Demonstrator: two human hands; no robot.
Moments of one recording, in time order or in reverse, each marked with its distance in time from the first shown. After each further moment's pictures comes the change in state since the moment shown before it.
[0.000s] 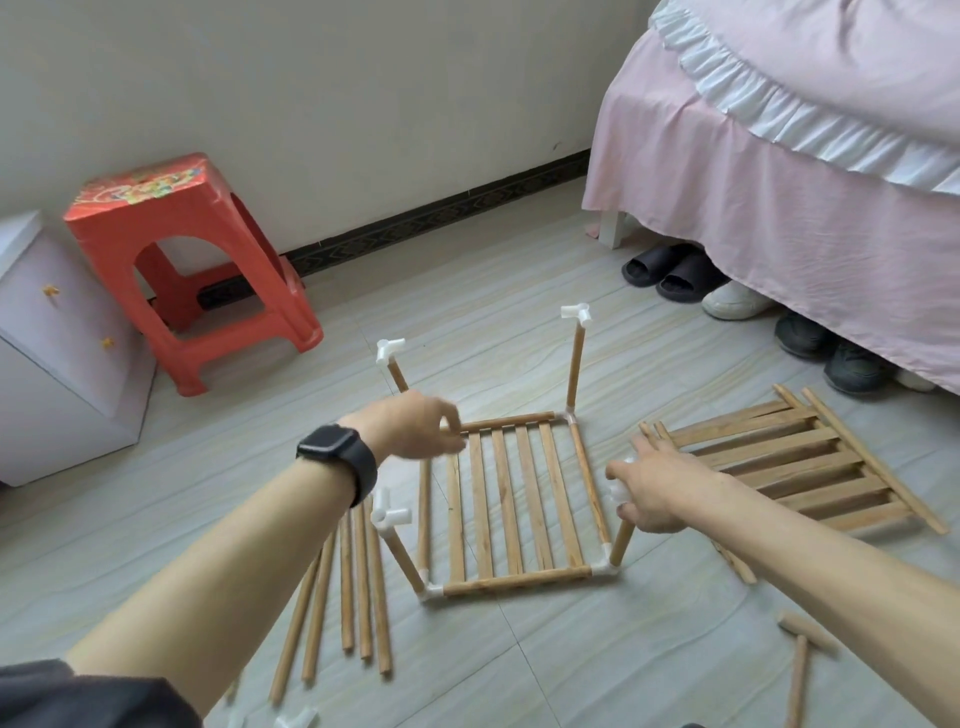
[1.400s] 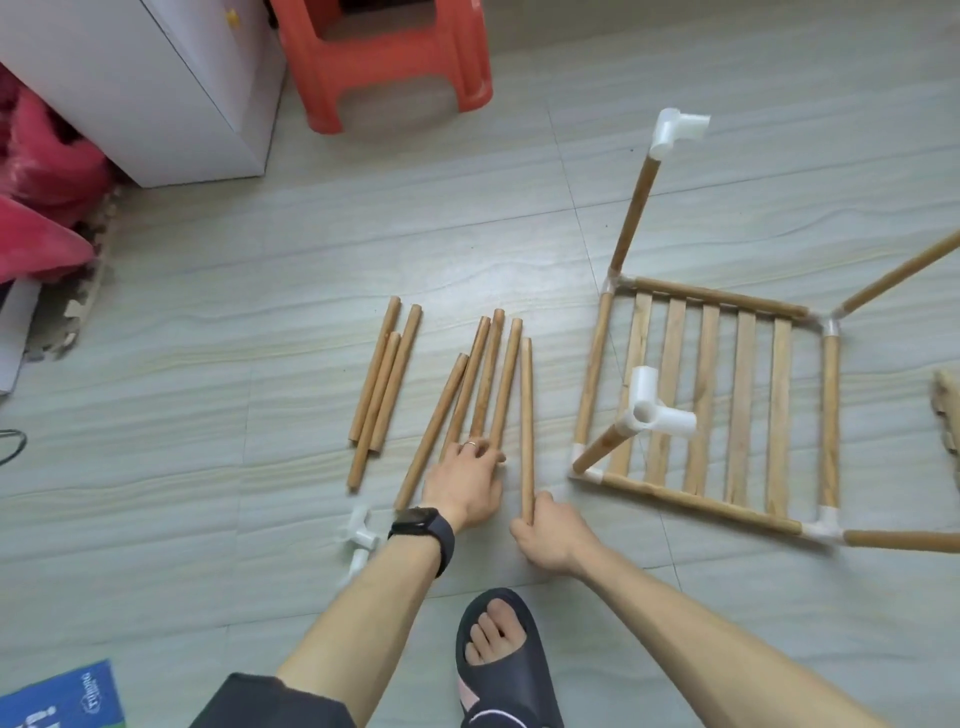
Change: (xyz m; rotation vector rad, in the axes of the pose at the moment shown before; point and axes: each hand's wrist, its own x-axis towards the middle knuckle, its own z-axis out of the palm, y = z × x) left_hand -0.026 -0.171 0.350 -0.357 -0.065 -0.357; right_hand 0.130 -0.340 0.185 0.512 -0.391 -0.127
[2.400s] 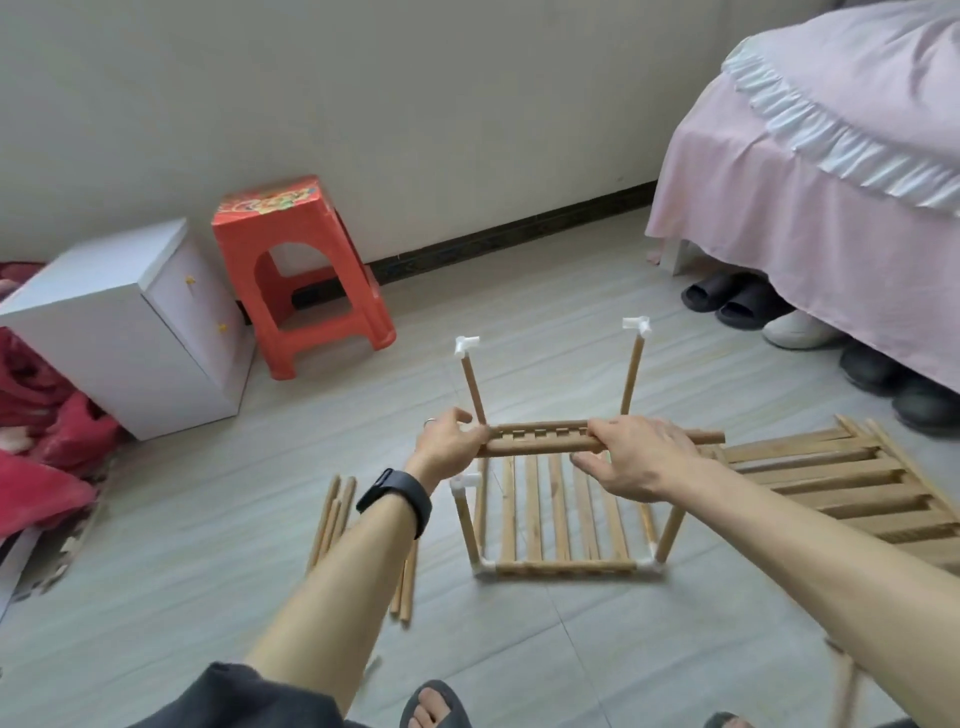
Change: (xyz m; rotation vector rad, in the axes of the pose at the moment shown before) left_hand -0.122 0.210 -0.213 -0.509 0.281 0.058; right_hand -0.276 0.121 -0.221 -0.458 0.818 -0.211
